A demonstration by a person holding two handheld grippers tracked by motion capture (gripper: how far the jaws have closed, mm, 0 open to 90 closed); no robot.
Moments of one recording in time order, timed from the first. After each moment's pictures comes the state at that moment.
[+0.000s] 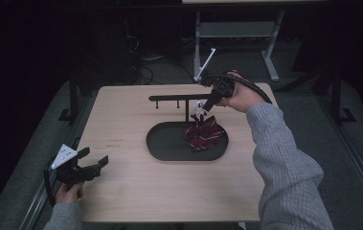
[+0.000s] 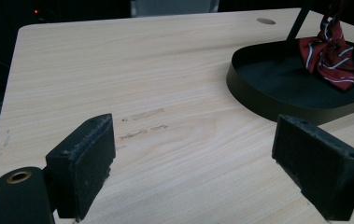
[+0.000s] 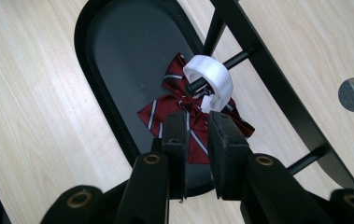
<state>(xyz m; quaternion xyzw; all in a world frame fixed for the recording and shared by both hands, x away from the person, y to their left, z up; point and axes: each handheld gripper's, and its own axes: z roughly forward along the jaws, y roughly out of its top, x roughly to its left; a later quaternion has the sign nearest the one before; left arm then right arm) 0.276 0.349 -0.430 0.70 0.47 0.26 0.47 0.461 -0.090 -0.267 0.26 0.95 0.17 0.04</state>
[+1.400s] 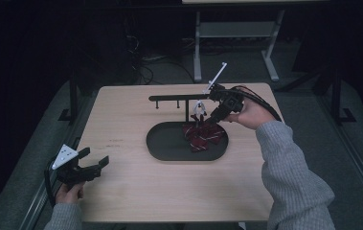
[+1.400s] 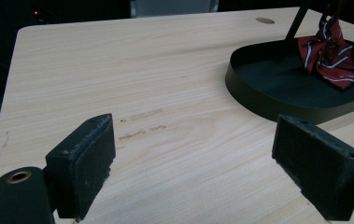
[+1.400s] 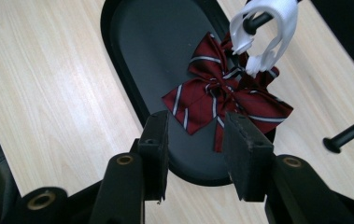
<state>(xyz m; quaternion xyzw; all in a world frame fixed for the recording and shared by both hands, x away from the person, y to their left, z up) 0.275 0.348 -0.429 0.70 0.47 0.26 0.47 0.425 -0.111 -0.286 0.25 0.95 0.20 0.03</state>
